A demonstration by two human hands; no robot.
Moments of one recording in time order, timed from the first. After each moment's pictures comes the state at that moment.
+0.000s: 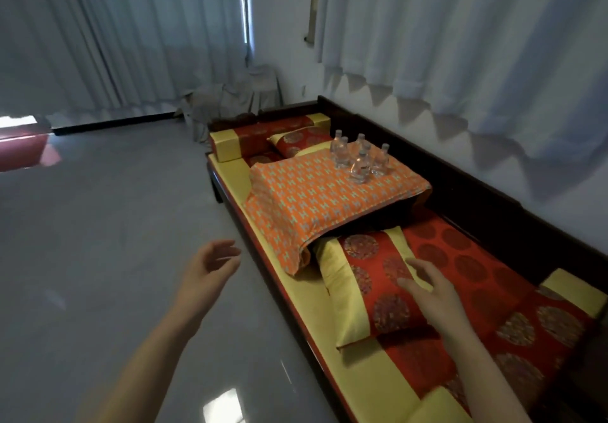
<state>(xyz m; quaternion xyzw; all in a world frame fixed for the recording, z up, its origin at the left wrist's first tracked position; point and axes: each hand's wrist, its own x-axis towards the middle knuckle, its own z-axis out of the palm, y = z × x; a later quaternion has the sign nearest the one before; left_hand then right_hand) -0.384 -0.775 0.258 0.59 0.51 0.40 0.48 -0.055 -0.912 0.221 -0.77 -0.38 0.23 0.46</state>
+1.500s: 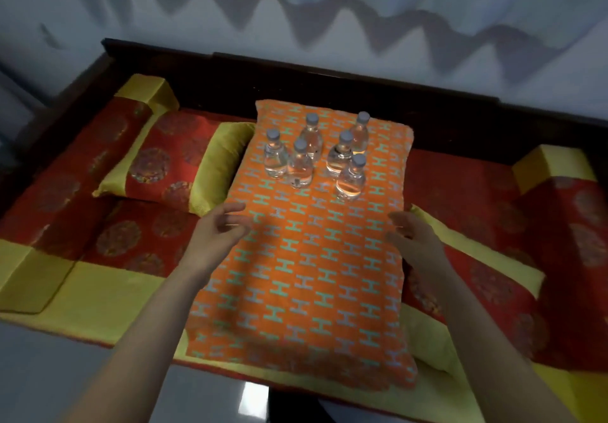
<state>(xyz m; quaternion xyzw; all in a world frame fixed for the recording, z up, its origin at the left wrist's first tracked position) -0.059 -0.005 0.153 0.73 0.28 0.04 0.62 0.066 -0.322 0.112 -0.86 -0.02 0.14 0.49</state>
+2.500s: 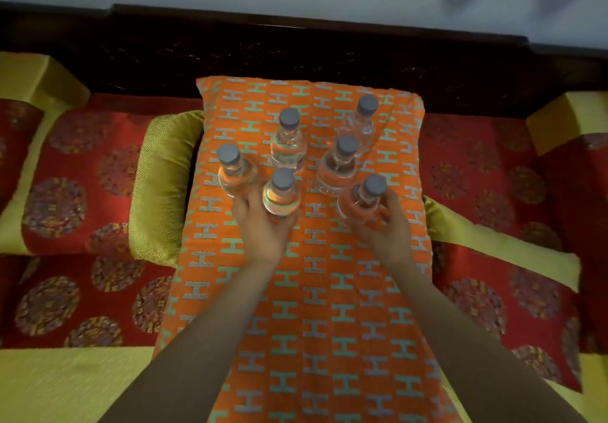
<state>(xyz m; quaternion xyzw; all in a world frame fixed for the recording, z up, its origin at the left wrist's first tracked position) 0.169 -0.020 -0.006 0.85 0.22 0.14 0.46 0.200 -0.228 -0.016 -0.86 0.02 0.04 0.50</state>
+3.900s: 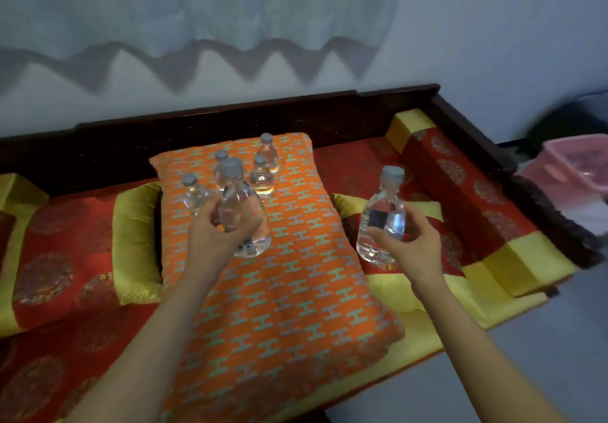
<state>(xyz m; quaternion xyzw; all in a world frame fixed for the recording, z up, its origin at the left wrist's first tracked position) 0.025 -0.012 0.161 0.77 0.02 0.06 0.63 -0.039 -0.316 0.172 -0.78 0.14 -0.17 0.58</state>
